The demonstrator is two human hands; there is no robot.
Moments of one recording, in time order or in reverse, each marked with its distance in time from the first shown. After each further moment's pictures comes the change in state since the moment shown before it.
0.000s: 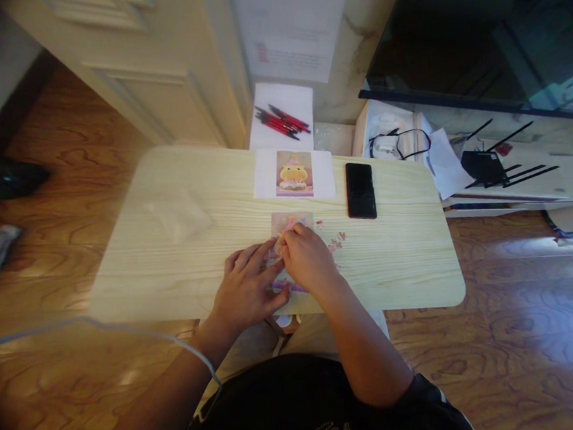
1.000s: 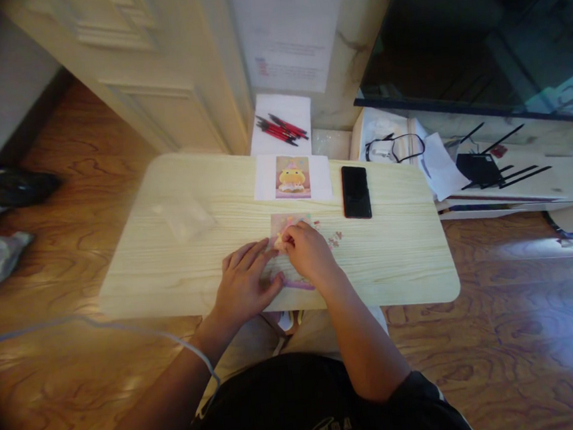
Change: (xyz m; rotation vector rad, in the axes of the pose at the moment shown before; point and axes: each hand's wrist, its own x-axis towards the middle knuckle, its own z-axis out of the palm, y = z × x) left_hand -0.002 0.000 0.002 -0.053 0.102 -0.118; right_hand 0.007 0.018 0.005 0.148 0.071 0.030
